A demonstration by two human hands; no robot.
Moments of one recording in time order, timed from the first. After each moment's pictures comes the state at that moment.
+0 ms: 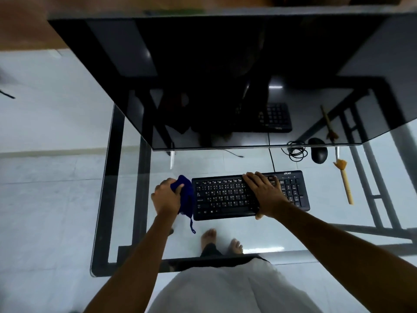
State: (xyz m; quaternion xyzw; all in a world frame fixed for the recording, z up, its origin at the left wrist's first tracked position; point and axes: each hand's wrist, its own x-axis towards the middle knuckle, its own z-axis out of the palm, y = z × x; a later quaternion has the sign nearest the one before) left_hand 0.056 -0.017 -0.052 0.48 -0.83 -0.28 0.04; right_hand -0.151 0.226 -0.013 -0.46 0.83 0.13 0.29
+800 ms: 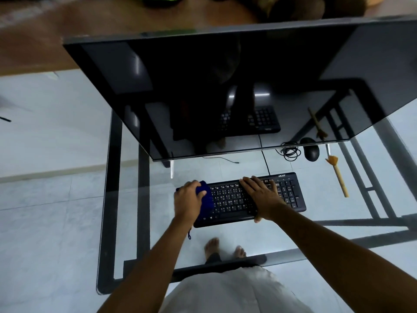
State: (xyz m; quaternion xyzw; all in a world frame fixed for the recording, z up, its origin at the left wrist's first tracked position) left_hand 0.026 0.012 -0.025 0.33 -0.89 -0.30 0.03; right_hand -0.131 0.223 -0.017 -0.44 0.84 0.13 0.29
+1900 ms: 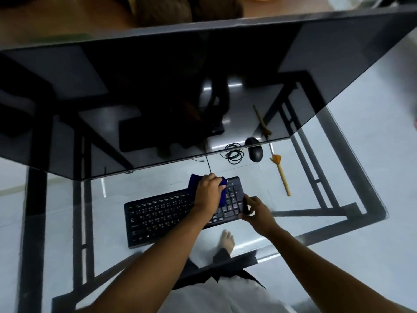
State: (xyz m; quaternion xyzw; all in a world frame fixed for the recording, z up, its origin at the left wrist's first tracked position) left_hand -0.156 0.185 -0.030 0.18 -0.93 -0.32 0.00; right_hand -0.186 0.384 -0.034 -0.19 0.90 -0.24 0.32
